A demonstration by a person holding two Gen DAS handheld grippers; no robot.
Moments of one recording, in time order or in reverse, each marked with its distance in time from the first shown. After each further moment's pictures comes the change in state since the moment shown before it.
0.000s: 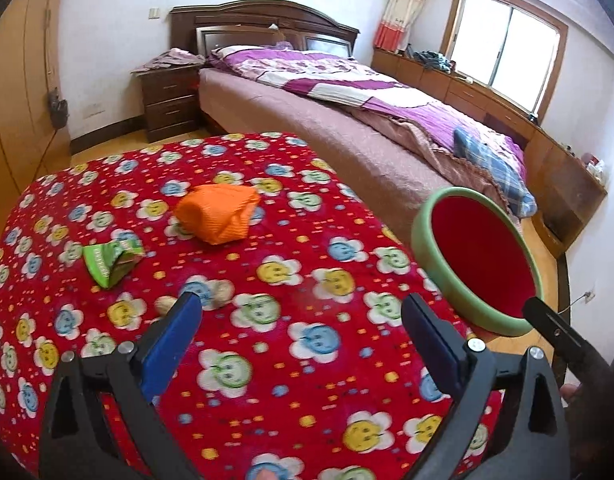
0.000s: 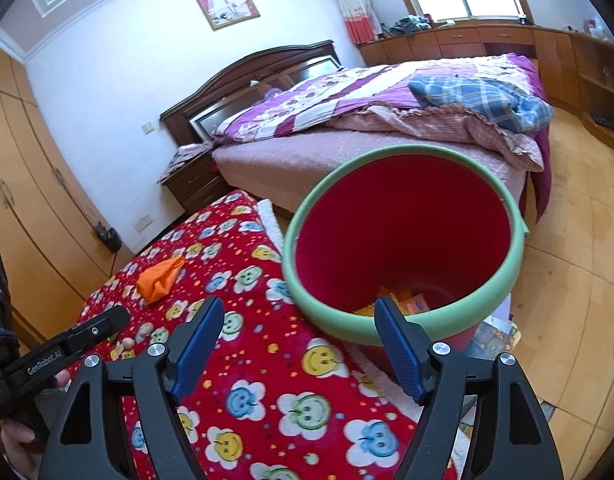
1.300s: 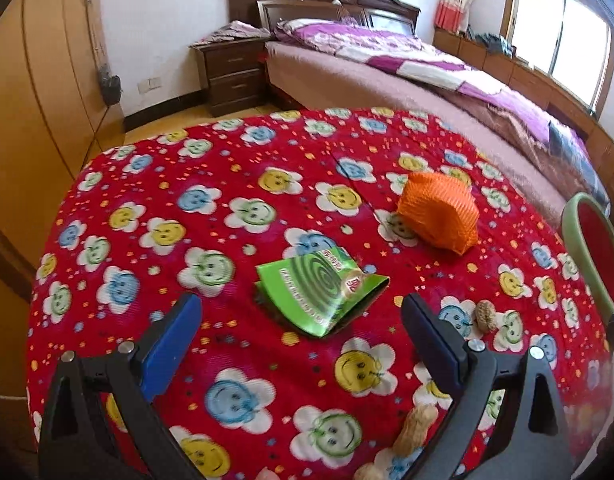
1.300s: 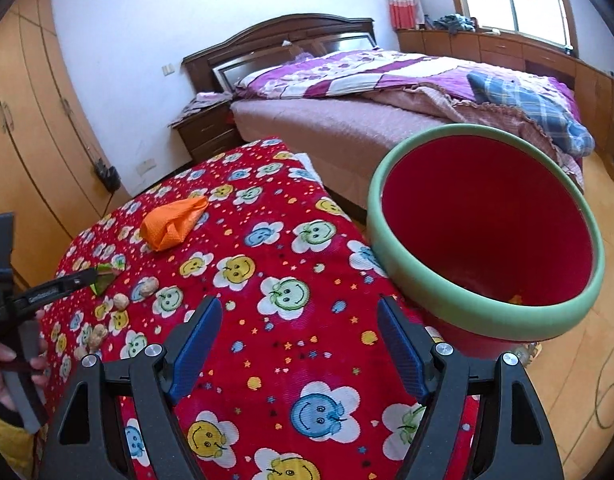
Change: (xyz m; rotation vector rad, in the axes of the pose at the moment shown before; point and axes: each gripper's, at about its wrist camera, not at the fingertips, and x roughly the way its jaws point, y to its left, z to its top) left arm 0.056 0.161 0.019 -0.028 0.097 0.205; right arm 0.067 0.071 -0.024 -0.174 0.118 -0.033
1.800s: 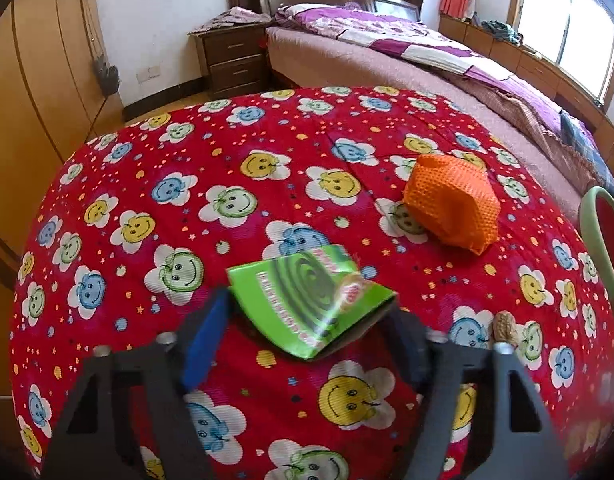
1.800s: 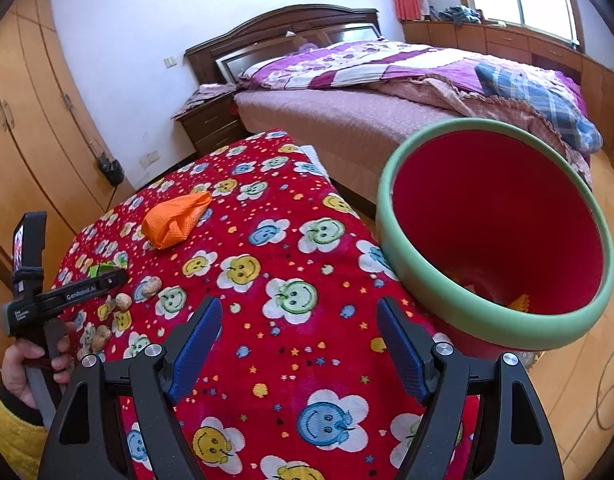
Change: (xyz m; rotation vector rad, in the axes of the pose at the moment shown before) left arm 0.027 -0.014 0.002 -0.001 0.035 0.008; right arm 0.006 0.007 0.009 -0.018 0.039 0.022
